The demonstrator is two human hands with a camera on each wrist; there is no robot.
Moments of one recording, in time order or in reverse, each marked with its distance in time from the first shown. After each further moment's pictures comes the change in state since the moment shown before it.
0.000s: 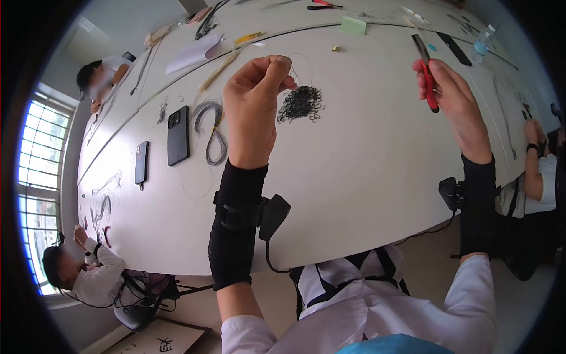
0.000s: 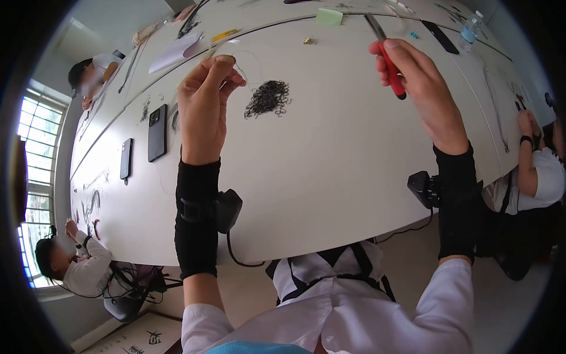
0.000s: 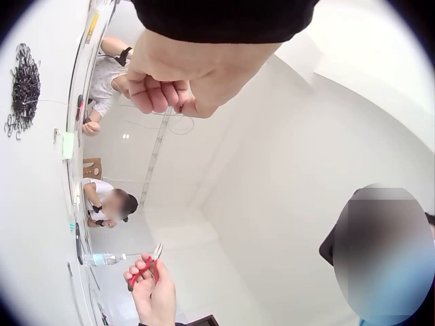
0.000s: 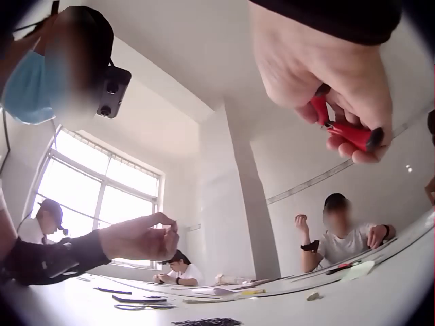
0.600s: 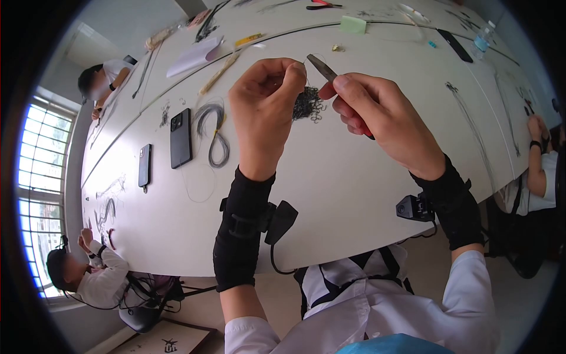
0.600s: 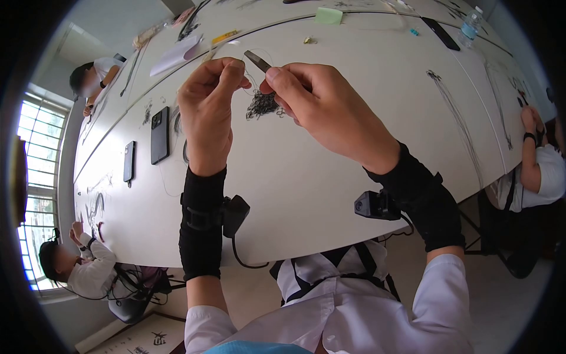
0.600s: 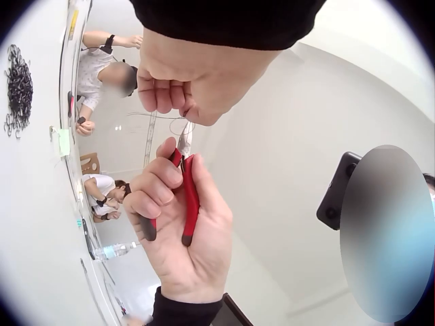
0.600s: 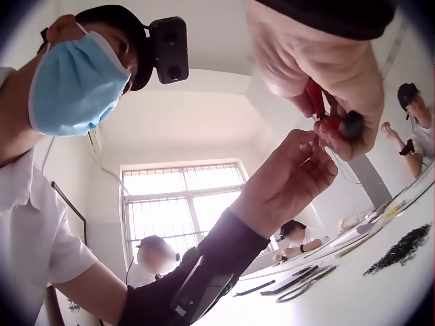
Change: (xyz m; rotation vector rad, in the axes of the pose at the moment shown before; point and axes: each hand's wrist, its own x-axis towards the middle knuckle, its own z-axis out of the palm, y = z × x) left_hand -0.012 0.004 0.012 0.180 -0.016 0.110; right_hand -0.010 -0.036 0.102 0.145 -0.313 0.061
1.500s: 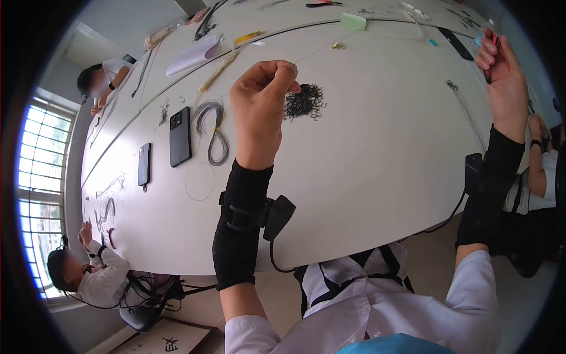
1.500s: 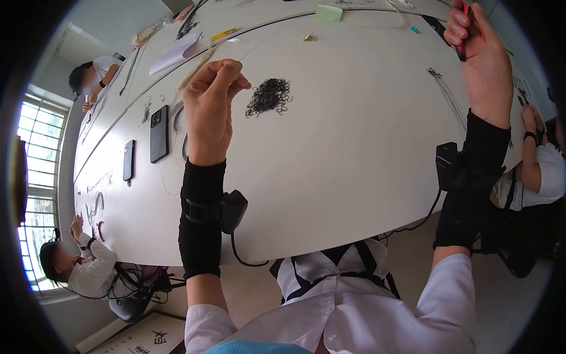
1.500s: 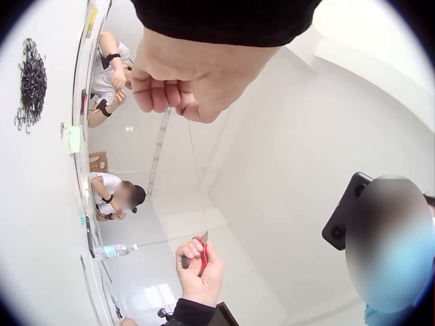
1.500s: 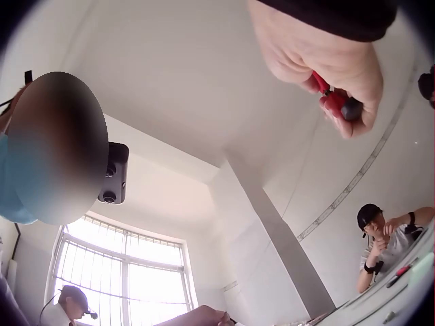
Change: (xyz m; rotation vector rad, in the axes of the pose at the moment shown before) left_hand 0.008 -0.017 -0.012 -0.094 -0.008 -0.130; right_hand -0.023 -0.018 -0.177 0.375 0.520 -0.315
